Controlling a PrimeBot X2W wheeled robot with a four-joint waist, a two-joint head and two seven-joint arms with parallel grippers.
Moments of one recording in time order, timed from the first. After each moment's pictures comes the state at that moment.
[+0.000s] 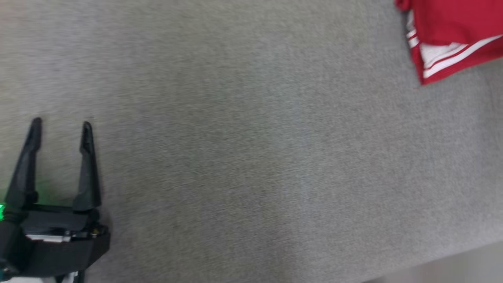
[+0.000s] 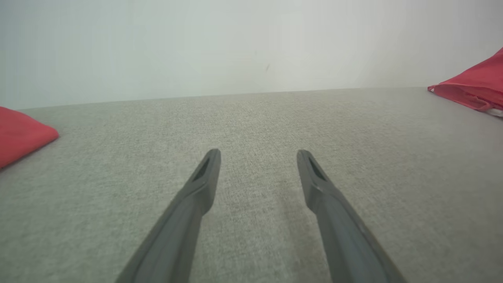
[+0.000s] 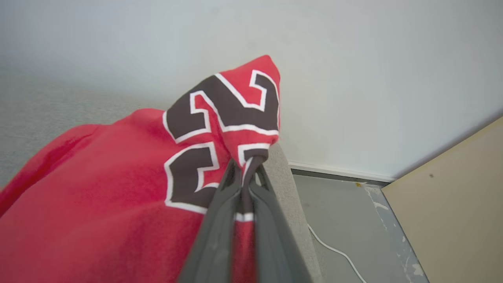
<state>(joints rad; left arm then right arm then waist) -0.18 0.17 0.08 -0.23 -0.09 -0.12 -0.26 -1.04 -0.78 0.39 0.59 0.59 0.13 -0.03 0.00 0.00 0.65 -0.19</state>
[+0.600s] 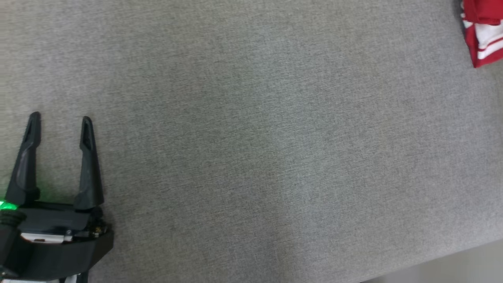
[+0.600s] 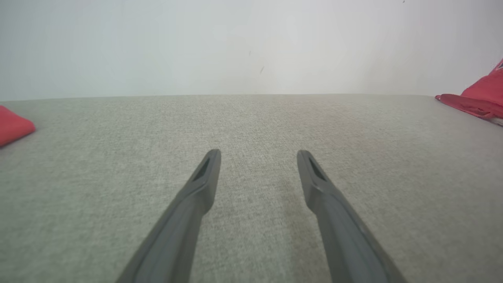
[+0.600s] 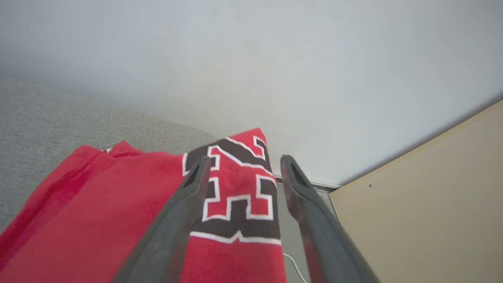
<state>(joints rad) -0.18 0.16 0.08 -0.25 -0.10 -0.12 -0.27 -1.20 -0.82 0.34 0.66 0.42 0.13 0.06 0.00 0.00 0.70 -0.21</state>
